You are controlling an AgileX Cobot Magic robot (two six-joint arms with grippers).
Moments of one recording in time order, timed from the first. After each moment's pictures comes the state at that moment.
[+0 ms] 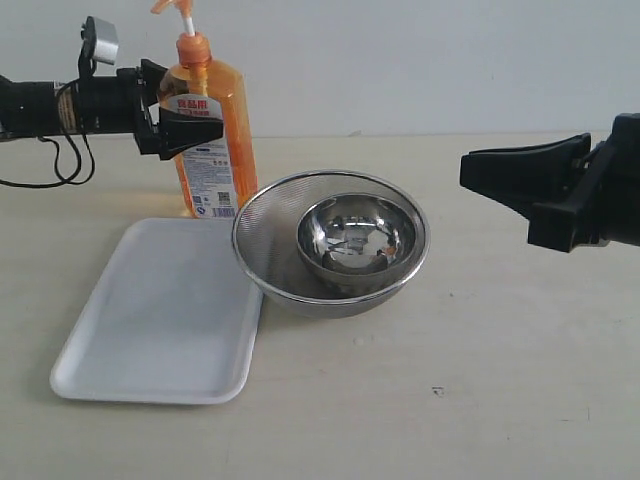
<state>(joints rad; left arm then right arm) 0.09 2.41 -1.80 1.56 -1.21 -1.01 0.09 1.14 -0.50 -1.32 -0.83 1.24</state>
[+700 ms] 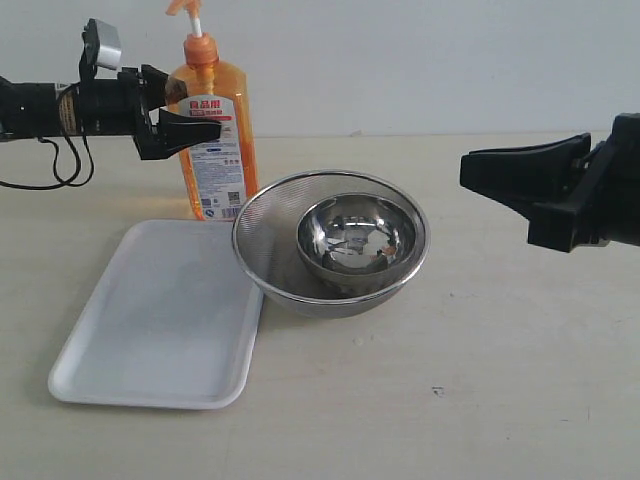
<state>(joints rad) 0.09 2.41 -1.80 1.58 -1.18 -0.96 0.09 1.14 -0.50 -1.32 -0.83 1.24</state>
